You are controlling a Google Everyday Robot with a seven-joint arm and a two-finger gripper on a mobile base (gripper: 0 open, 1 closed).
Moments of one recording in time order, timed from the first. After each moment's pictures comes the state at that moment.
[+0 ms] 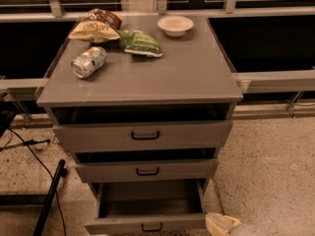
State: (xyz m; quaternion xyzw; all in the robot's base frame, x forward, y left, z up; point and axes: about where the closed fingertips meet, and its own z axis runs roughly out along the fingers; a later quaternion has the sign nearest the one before) arm 0.348 -0.167 0.581 -0.16 0.86 0.24 0.43
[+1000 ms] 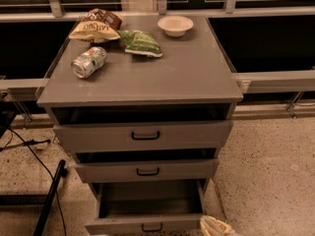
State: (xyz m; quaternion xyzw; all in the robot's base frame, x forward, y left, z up) arm 0.360 -0.164 0.531 -0.21 0.81 0.16 0.52
